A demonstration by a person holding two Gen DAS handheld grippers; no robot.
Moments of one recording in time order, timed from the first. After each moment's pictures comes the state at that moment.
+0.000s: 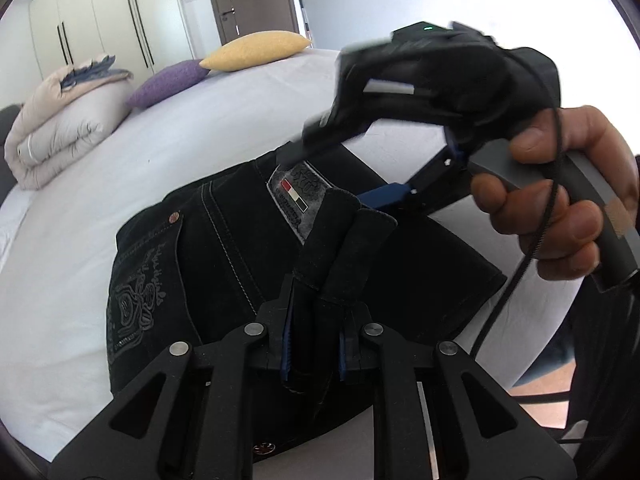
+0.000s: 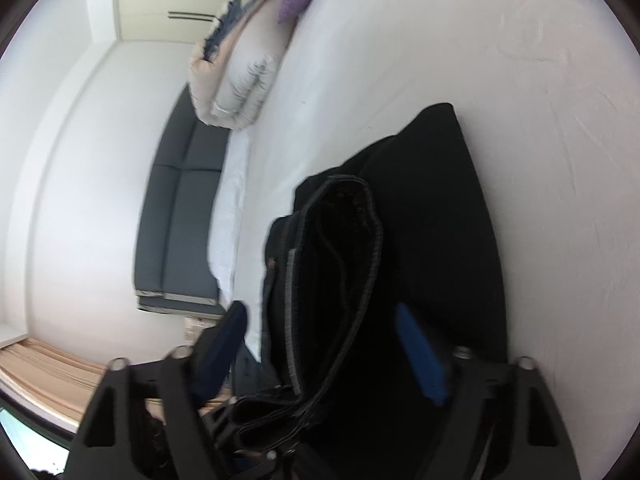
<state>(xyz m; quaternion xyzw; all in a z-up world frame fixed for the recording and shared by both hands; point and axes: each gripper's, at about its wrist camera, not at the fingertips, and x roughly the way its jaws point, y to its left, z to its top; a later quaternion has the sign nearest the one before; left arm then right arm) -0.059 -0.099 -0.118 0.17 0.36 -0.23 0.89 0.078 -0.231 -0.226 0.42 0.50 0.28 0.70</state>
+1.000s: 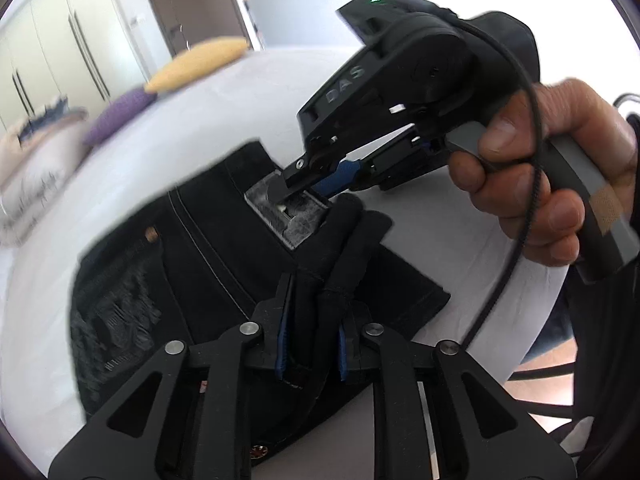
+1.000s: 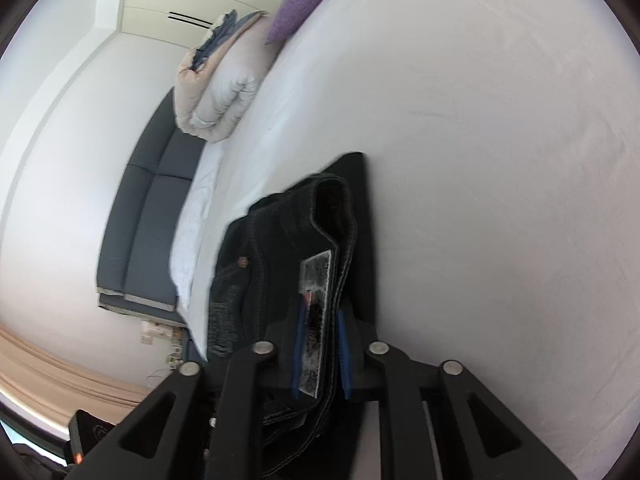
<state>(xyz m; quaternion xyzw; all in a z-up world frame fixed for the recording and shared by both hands) -0.077 -0.197 -0.146 0.22 0.37 -0.28 0.86 0.051 -0.273 -0.234 0.38 0.47 0.25 0.76</state>
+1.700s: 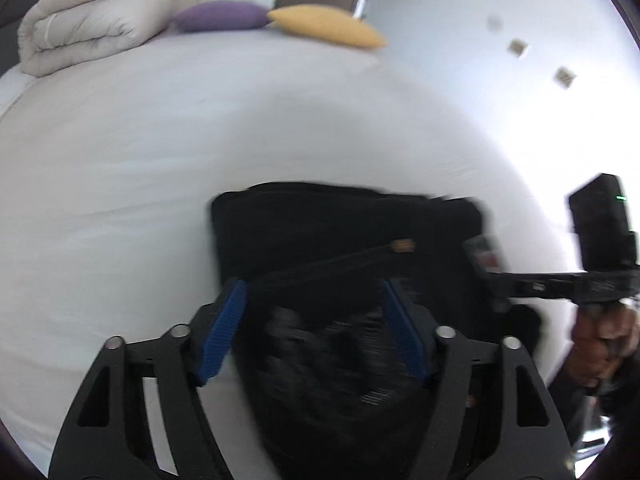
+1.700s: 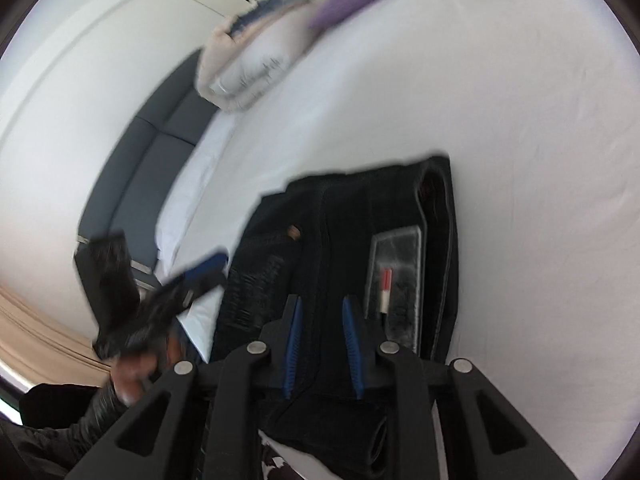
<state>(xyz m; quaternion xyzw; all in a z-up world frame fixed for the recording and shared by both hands) 0.085 0.004 -0.133 -0.02 0.46 -0.20 0.87 0.041 -0.221 -0.190 0.28 0.49 0.24 0.79</state>
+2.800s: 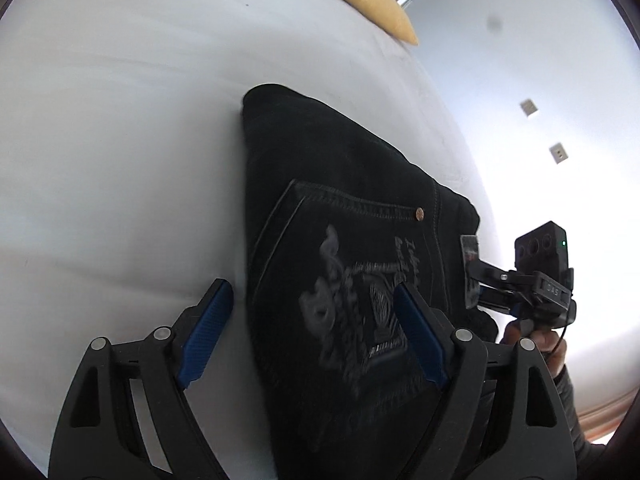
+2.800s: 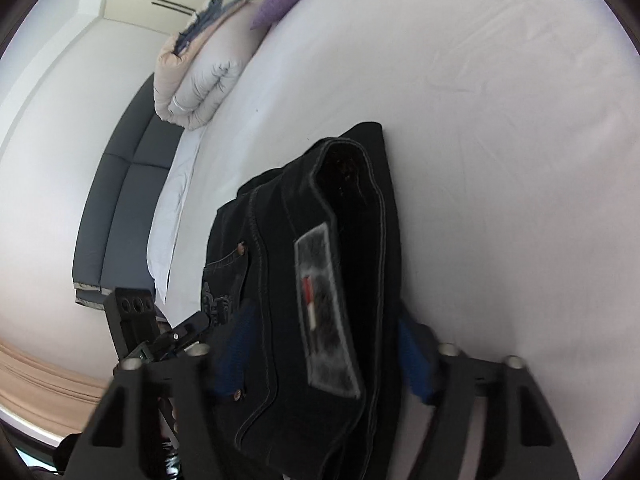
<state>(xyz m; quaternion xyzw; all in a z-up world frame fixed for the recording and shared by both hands) 0.091 0.047 -0.178 -0.21 0.53 -0.24 0.78 0.059 -0.238 -0.219 0.35 0.51 0.22 0.76</state>
